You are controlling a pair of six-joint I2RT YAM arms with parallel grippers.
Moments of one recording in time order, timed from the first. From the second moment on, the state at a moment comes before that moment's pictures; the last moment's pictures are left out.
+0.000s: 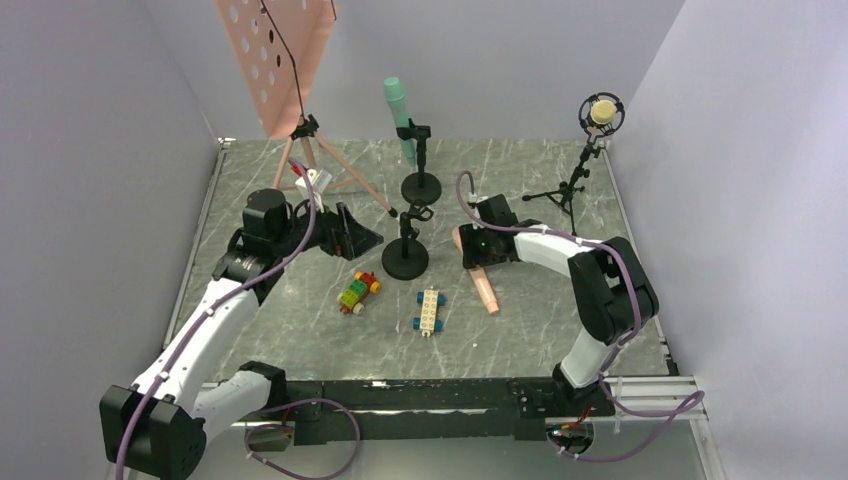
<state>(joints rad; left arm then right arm) -0.29 1.00 0.83 -0.15 0.64 -0.36 0.44 1.72 0.96 -0.26 -0.06 0.22</state>
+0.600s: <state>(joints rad) -0.33 1.11 0.77 0.25 0.80 -0.70 0.23 1.53 0.88 -0.26 -0.31 0.10</state>
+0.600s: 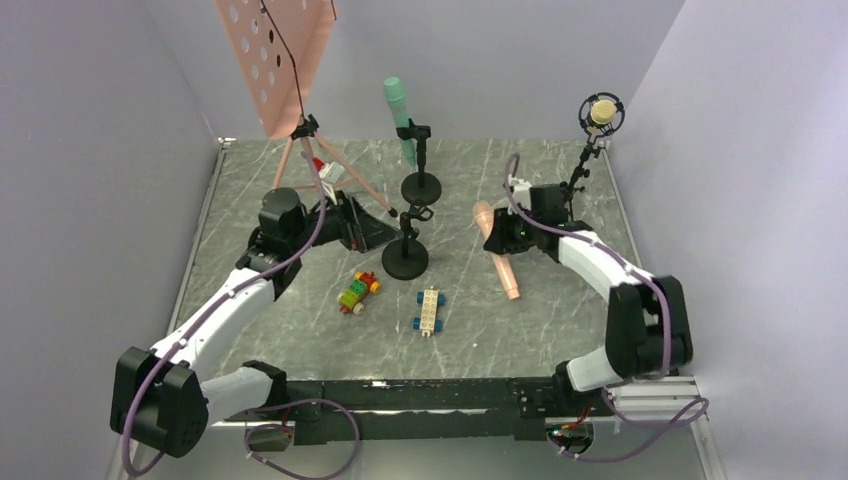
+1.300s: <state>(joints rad) -0.64 1.40 1.11 0.04 0.71 -0.57 0.14 1.29 0.91 -0.47 -1.20 -0.47</state>
